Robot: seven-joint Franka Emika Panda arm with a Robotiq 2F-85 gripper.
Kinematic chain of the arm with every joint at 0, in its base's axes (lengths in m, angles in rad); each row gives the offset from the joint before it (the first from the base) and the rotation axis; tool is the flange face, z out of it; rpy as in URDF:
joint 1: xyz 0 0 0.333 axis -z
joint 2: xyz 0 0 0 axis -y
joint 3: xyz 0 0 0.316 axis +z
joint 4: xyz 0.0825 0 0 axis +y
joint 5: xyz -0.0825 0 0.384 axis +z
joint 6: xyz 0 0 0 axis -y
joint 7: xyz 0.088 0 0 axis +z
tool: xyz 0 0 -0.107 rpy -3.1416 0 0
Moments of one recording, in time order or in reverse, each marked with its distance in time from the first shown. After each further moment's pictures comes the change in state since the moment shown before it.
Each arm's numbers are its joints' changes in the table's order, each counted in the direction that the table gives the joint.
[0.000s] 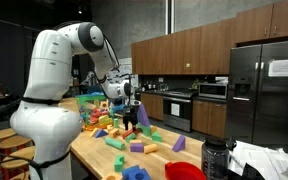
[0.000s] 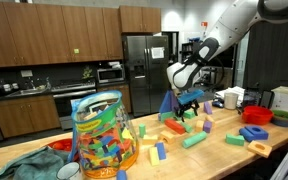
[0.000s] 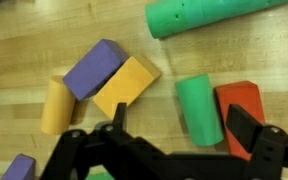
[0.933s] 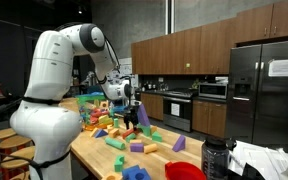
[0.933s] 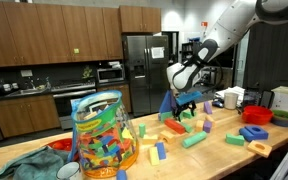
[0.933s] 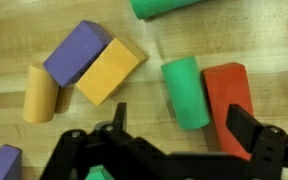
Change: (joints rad) arm 0.000 -0.020 0.001 -0.002 0.000 0.094 -0.011
